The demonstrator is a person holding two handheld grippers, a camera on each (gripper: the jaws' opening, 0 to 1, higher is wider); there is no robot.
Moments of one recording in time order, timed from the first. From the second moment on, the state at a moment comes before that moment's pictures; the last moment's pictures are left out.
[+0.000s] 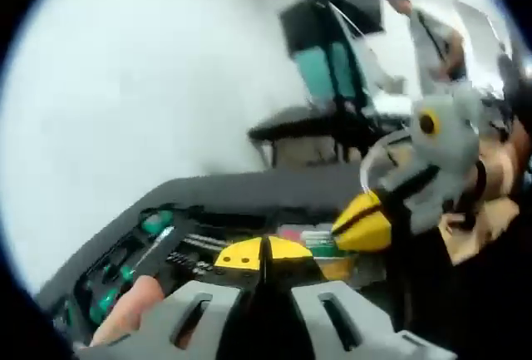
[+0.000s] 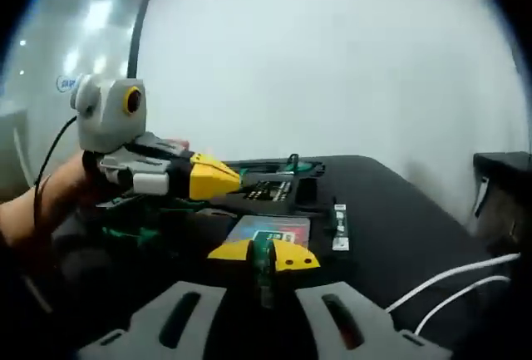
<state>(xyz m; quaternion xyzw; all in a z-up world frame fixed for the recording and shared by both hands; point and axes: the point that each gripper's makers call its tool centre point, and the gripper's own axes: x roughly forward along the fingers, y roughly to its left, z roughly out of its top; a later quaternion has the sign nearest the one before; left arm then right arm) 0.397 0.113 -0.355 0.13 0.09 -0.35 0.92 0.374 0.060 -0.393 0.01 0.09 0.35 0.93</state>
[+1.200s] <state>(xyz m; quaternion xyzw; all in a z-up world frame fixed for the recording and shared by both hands) 0.280 0.366 -0.331 0.09 -0.10 0.00 0.99 0.436 -0.021 -0.361 -0.20 0.20 0.28 0.92</state>
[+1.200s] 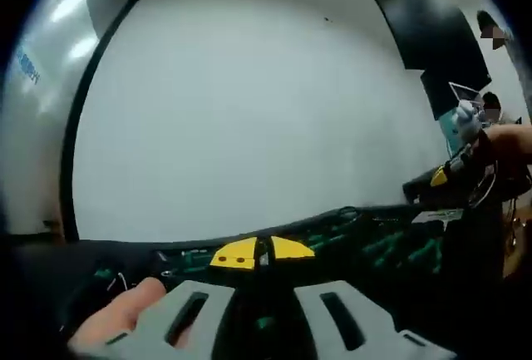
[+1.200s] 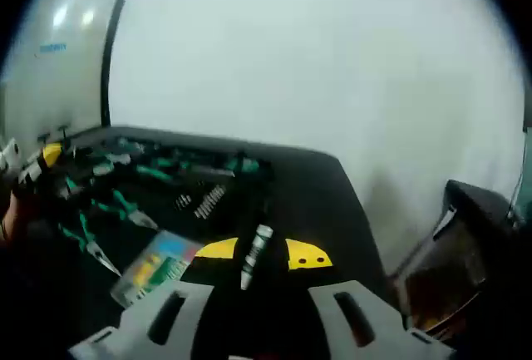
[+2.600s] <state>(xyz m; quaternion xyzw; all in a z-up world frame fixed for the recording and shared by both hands) 0.282 0.352 -0.340 0.11 -0.07 -0.02 0.99 0.451 -0.010 -0.432 -0.26 0.44 0.37 0.78</state>
